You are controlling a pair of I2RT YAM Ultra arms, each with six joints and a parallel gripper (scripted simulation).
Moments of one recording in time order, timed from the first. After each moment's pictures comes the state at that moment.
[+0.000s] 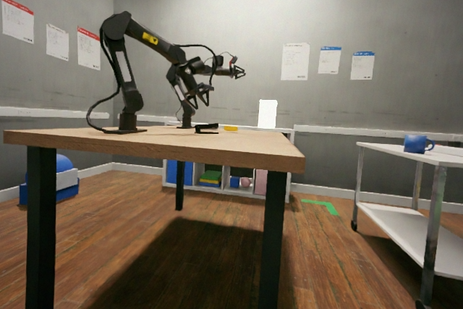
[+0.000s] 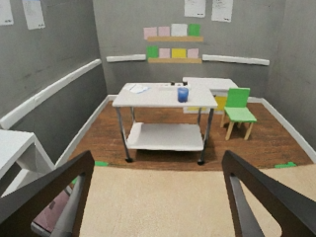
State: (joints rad) left arm 0.00 1.05 1.03 -0.01 0.01 0.00; right arm 0.68 1.28 0.95 -0.70 0.06 -0.20
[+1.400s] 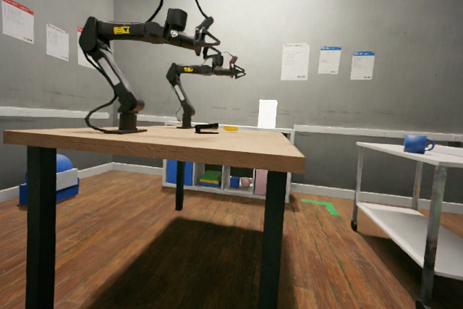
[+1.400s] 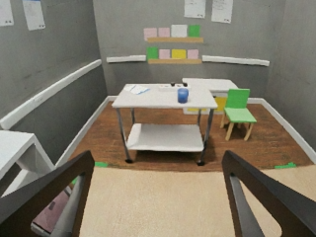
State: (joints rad) left arm 0.00 1.05 1.03 0.00 0.01 0.00; right arm 0.06 0.95 0.97 -0.18 -0.01 -0.08
